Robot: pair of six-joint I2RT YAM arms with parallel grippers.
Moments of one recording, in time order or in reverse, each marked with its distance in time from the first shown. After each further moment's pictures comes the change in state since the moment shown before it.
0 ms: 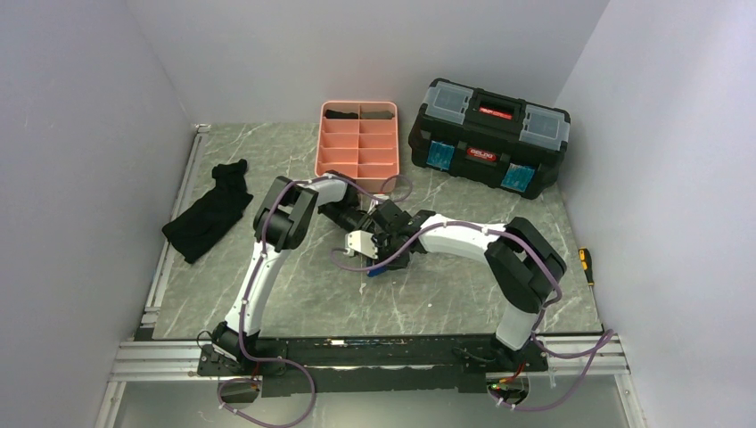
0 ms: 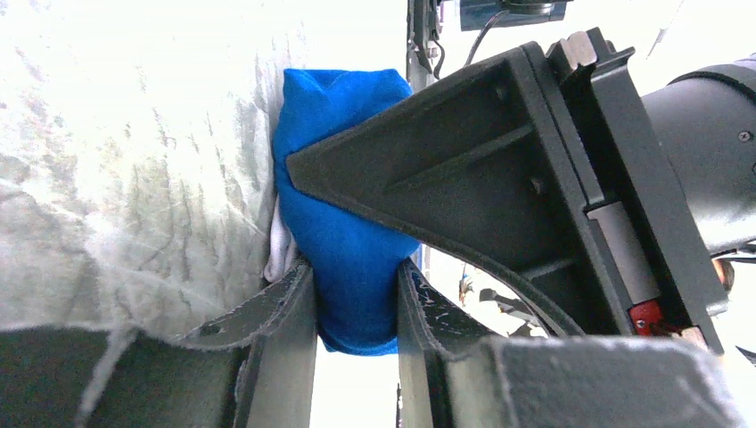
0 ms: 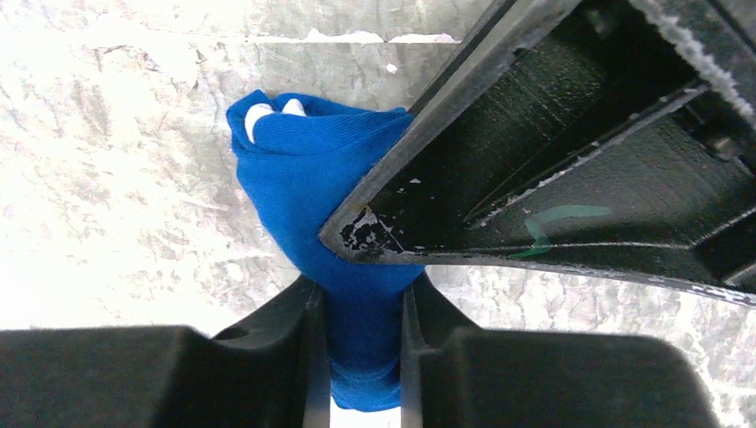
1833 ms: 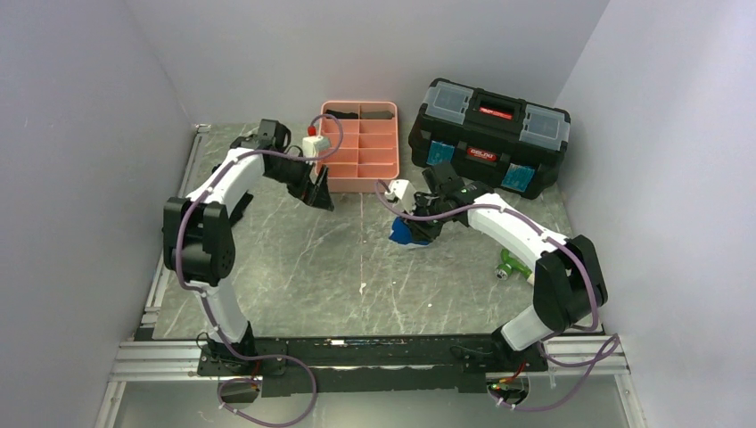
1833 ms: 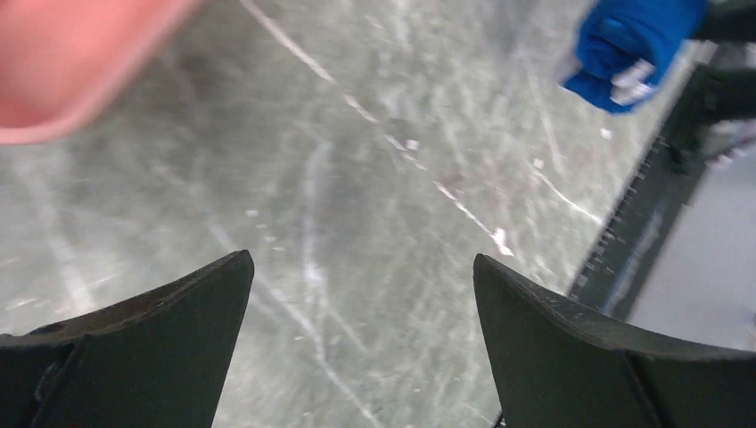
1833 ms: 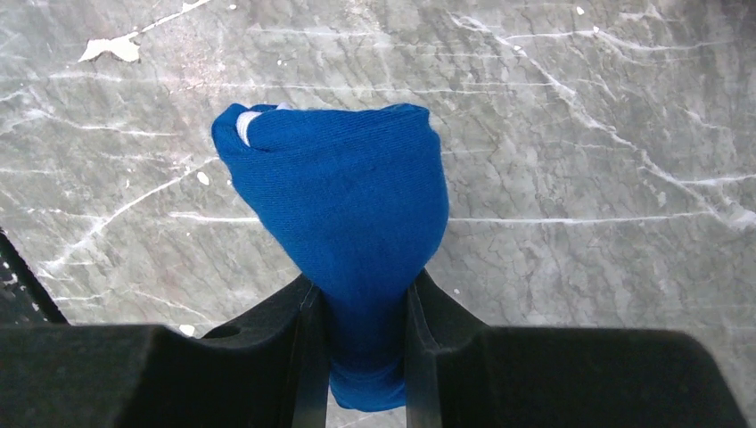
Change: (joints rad) left arm 0.314 -0.698 -0.290 0.478 -0.520 -0.362; right arm -0.310 -0.222 0.065 -0.172 -0.193 0.159
